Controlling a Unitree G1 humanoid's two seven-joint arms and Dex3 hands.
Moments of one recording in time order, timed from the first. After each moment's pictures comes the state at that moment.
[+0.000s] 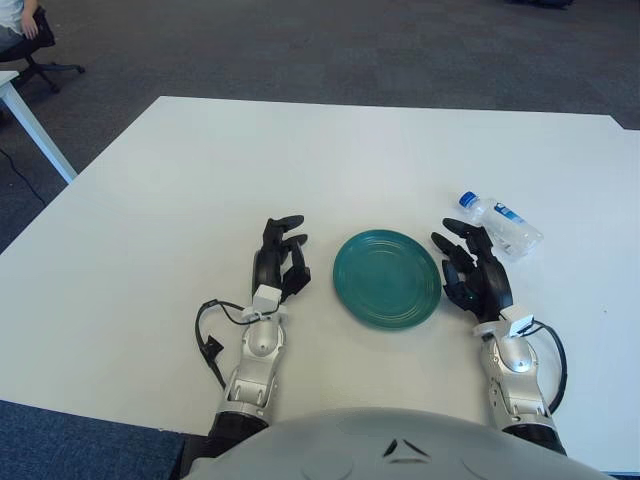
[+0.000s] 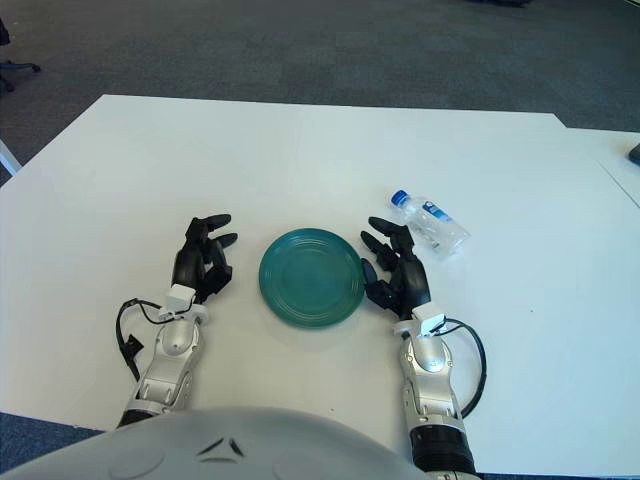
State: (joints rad) left arm 0.17 -0.11 -0.14 0.15 0.19 -0.20 0.26; right arm 0.20 -0.09 -0.07 0.17 0.04 -0.50 0.09
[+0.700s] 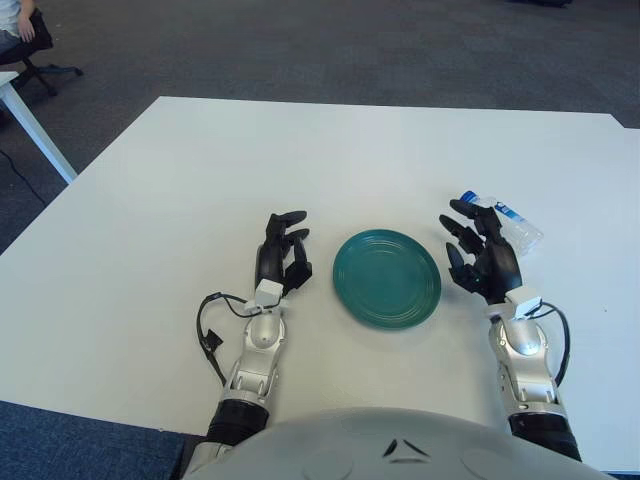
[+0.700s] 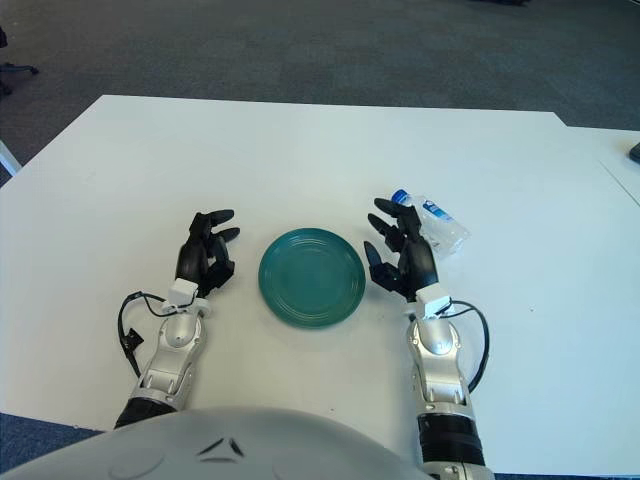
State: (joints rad) left arm 0.11 -0.11 -0.14 0.24 0.16 -0.22 0.24; right arm 0.14 -0.14 -0.10 0.02 -0.02 -0.39 0.06
